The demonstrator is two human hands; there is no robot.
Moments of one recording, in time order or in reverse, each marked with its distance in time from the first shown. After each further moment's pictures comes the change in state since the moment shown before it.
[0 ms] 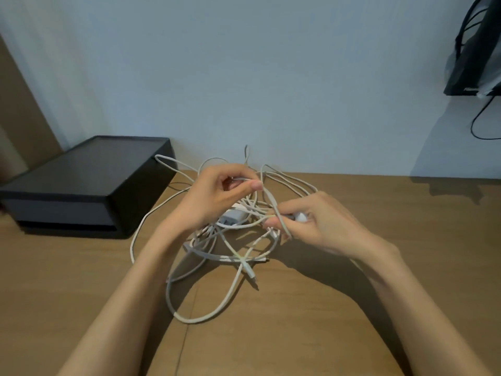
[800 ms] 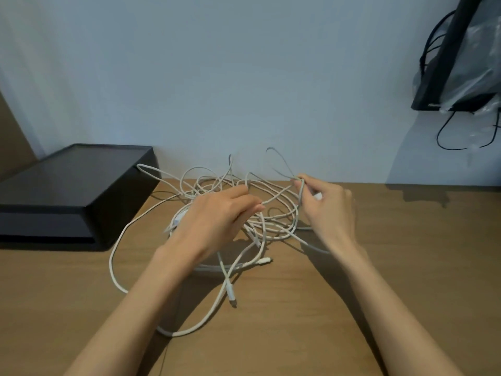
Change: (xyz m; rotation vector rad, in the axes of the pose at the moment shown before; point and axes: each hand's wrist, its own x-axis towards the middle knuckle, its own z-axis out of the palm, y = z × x) left_hand -0.003 -0.006 0.027 0.729 0.062 0.414; right_hand 0.007 0.035 0.003 0.009 0.718 0.356
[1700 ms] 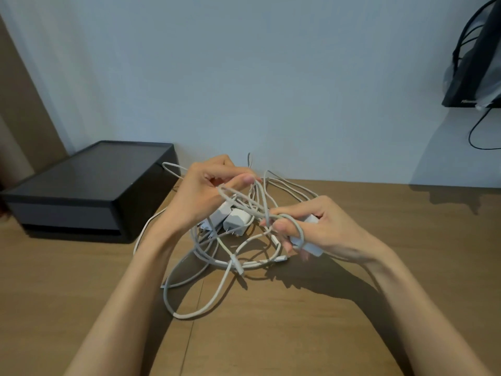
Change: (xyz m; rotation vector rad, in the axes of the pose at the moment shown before) left_hand 0.002 -0.023 -0.038 -0.802 0.116 -0.388; right_hand -0.017 -0.040 -0.020 0.688 -0.943 -0.166
